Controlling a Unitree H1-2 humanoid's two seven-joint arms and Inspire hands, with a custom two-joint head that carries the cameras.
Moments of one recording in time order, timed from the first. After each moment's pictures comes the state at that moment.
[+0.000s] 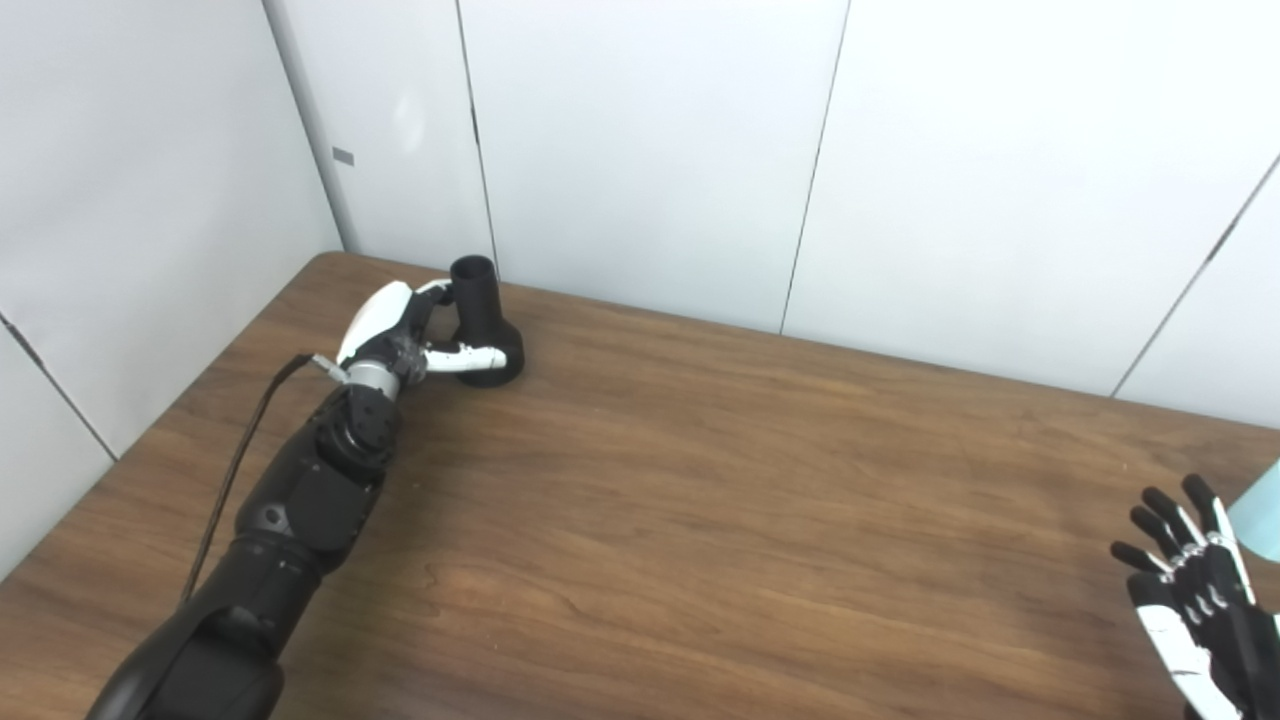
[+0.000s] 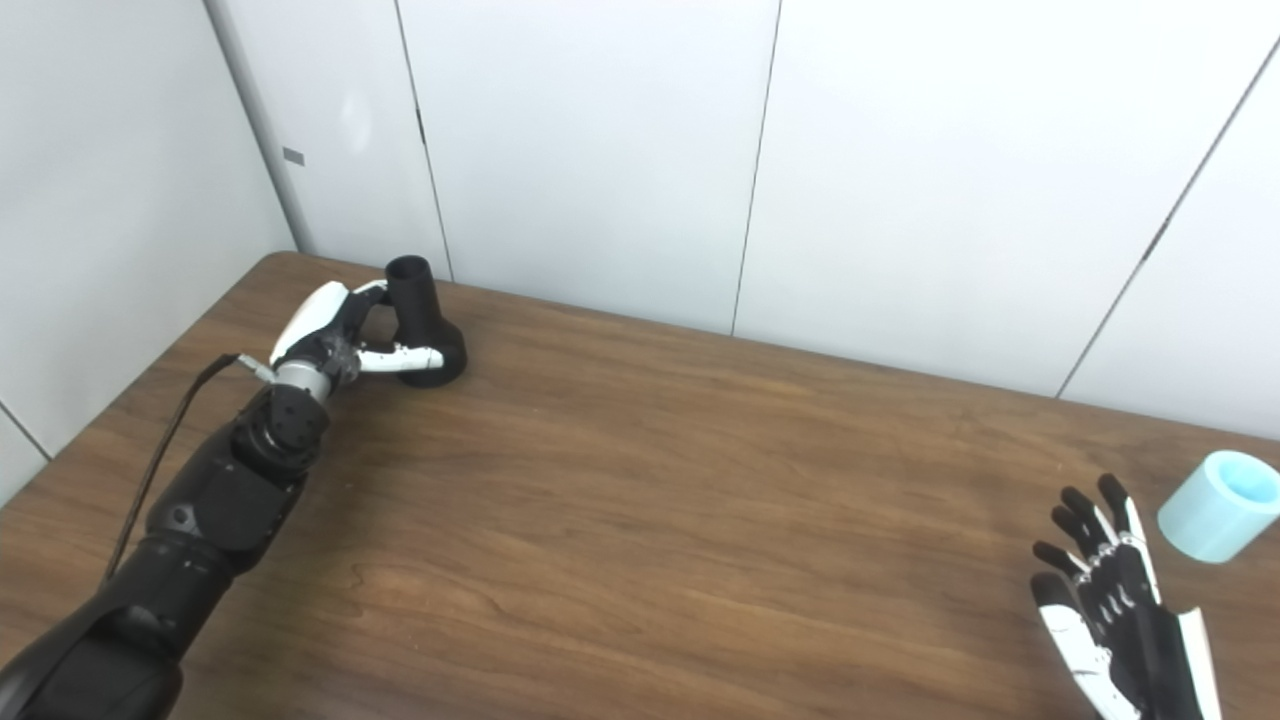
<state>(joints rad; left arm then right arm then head) -0.53 0.54 -0.07 0.54 0.39 0.17 0.07 -0.02 -0.16 -0.12 0.09 0.01 -0.34 0.10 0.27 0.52</state>
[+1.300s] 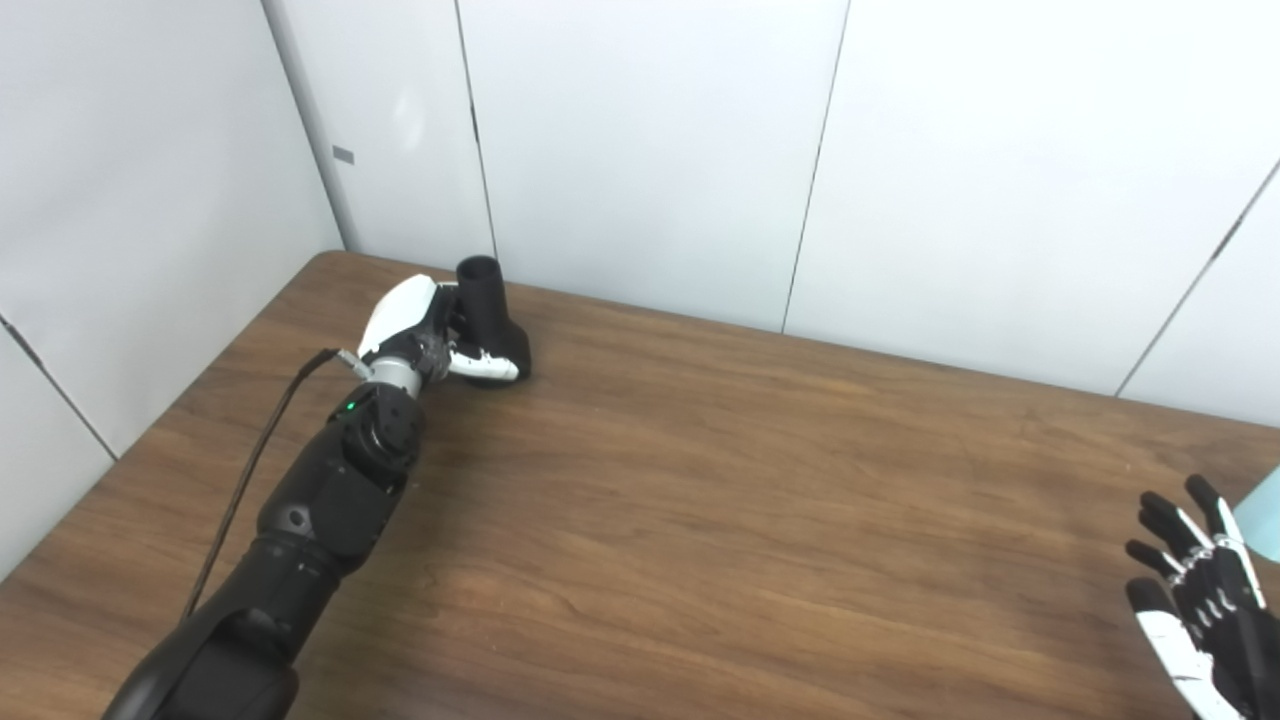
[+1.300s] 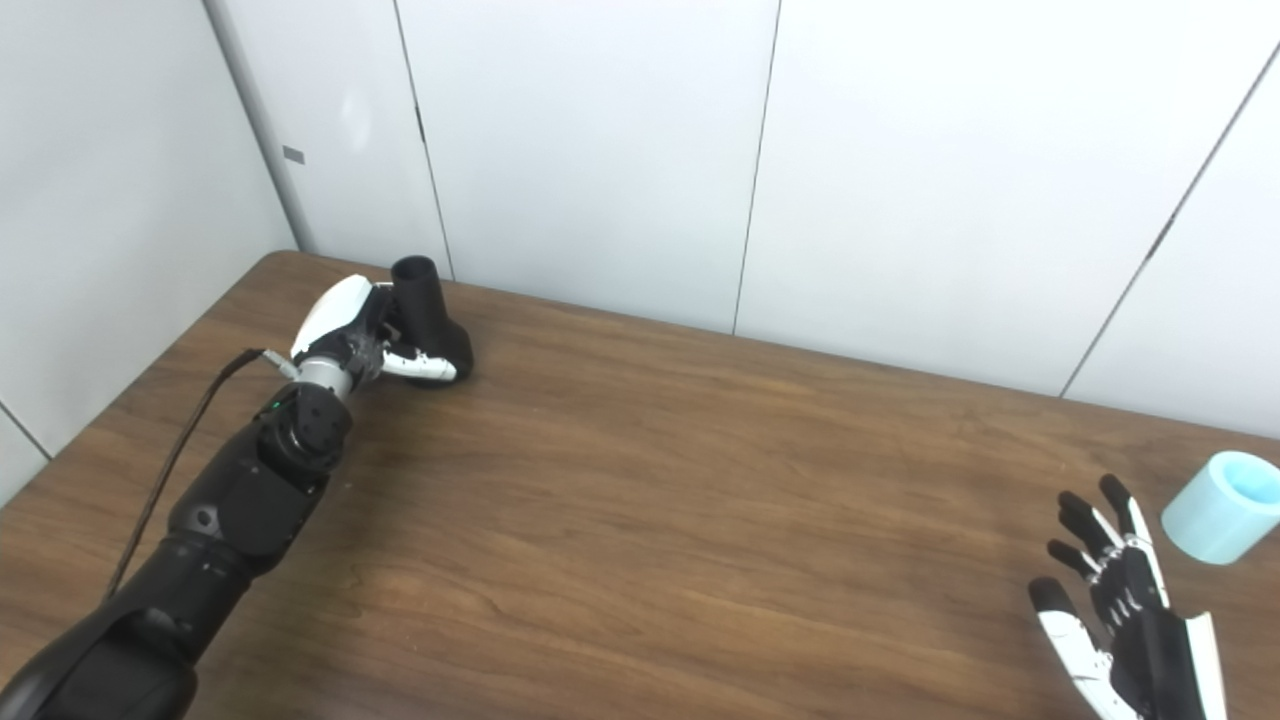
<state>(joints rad) -0.54 0.51 -0.10 0.52 0.45 0.17 0.12 0.01 -0.16 -0.13 0.05 -0.04 -0.36 0.05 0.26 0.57</state>
